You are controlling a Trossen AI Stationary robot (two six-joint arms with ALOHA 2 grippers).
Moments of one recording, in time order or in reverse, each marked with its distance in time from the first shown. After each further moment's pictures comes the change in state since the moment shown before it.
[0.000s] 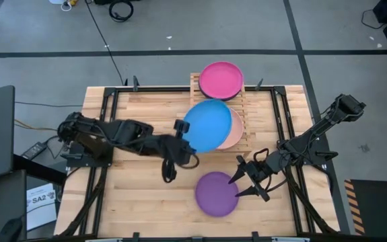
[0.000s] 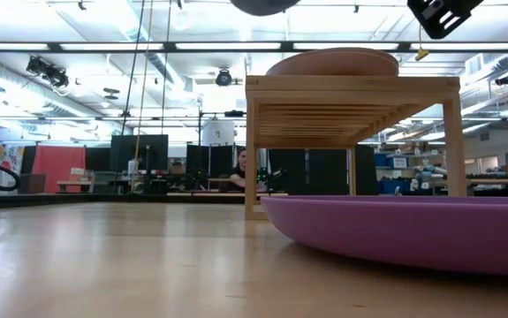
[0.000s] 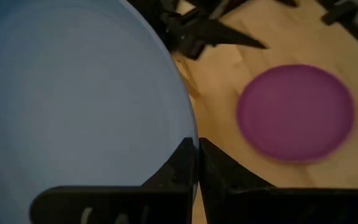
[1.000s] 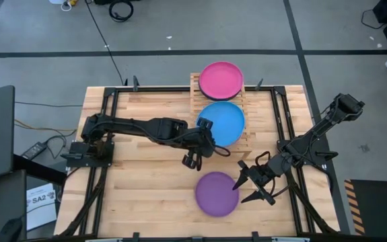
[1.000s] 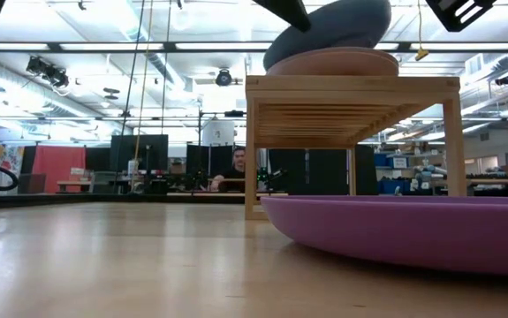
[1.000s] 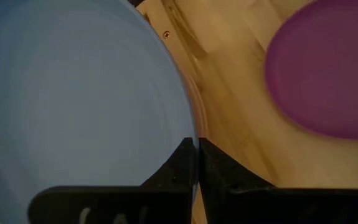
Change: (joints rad) left arm 0.174 0.230 0.000 0.071 0.105 0.172; right arm 0.046 -0.001 0.000 -0.010 -0.048 0.010
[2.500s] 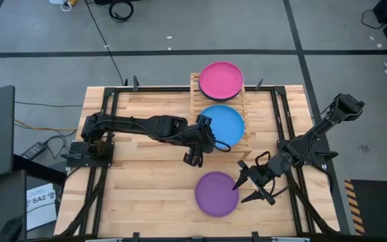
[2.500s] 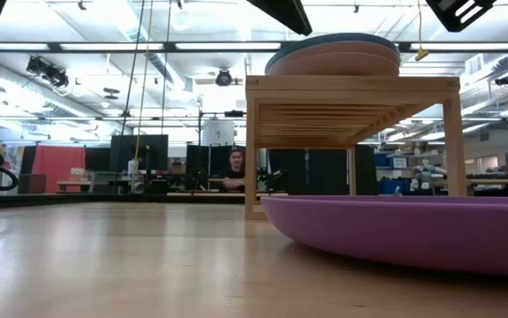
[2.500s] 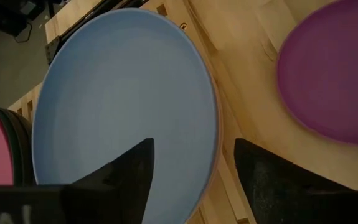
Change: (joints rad) left arm 0.021 -0.003 0.000 -0.001 -0.009 -0.045; right arm 0.000 0.000 0.000 0.000 0.000 0.006
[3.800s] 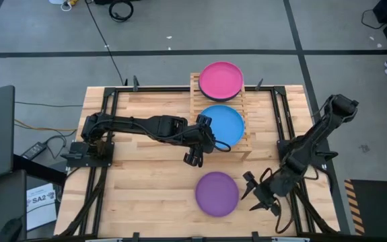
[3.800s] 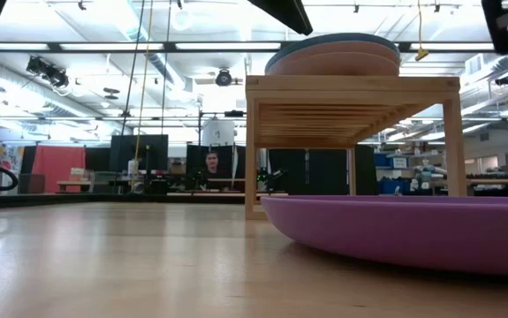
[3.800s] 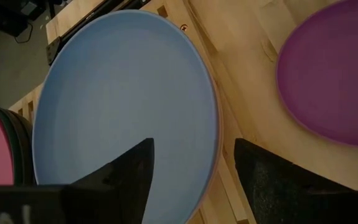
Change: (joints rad) left arm 0.000 0.000 0.000 0.003 0.000 -0.002; right arm 0.197 0.108 0.000 -0.201 0.154 -0.211
